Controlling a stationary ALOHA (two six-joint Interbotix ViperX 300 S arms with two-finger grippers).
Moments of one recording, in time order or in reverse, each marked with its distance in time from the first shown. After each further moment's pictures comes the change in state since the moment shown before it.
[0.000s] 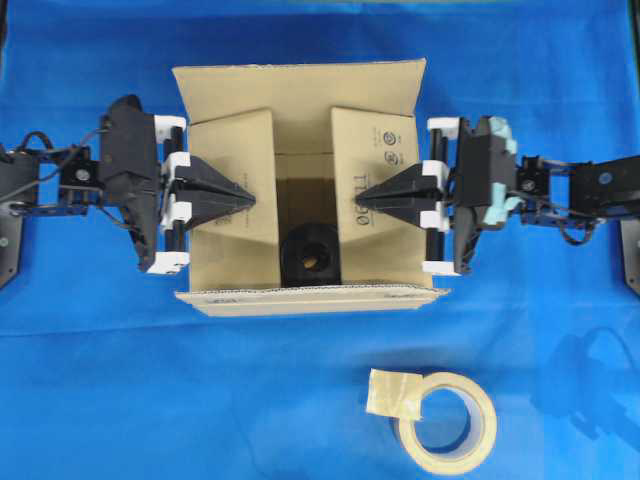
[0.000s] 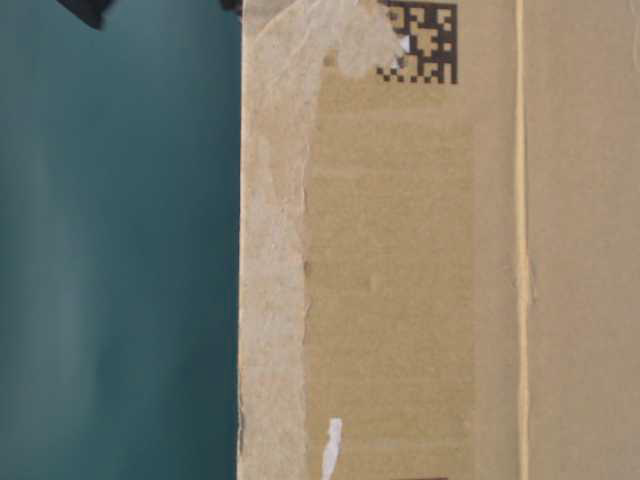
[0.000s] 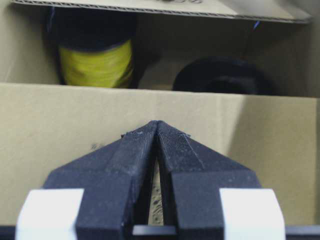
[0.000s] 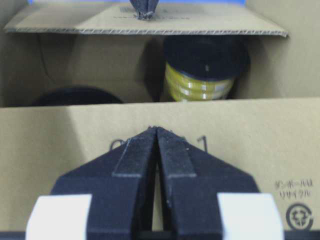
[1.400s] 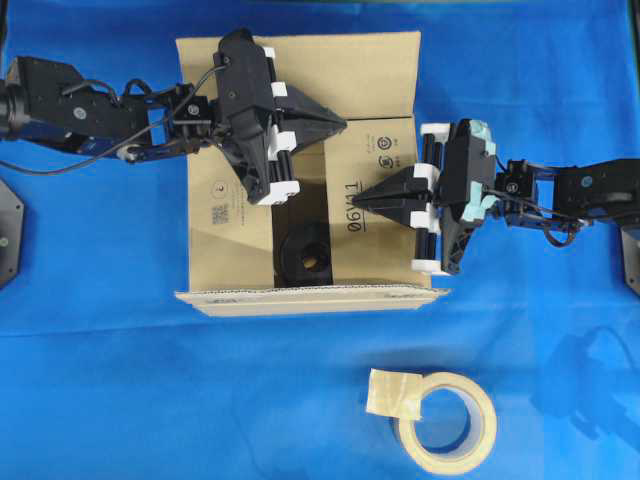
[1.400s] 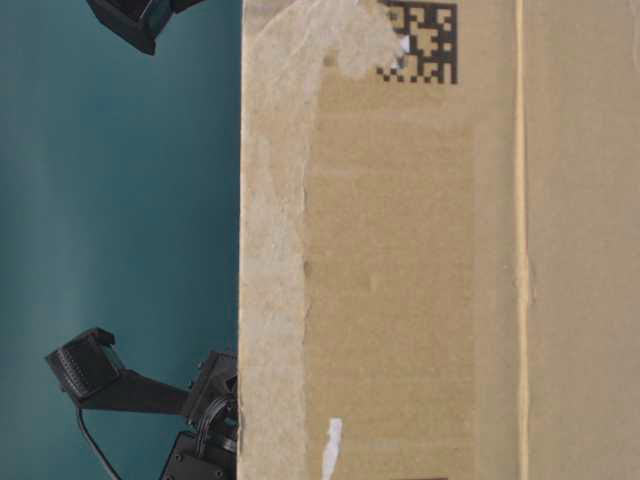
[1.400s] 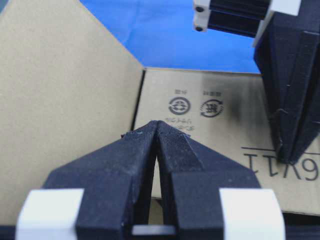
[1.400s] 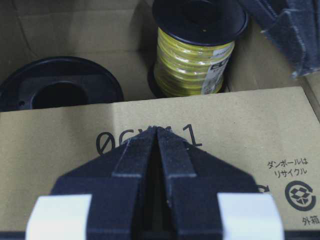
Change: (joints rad) left arm 0.160 0.276 -0.356 0.000 0.034 0.141; right arm -0.002 0.055 -0.005 0.040 -0.009 0.002
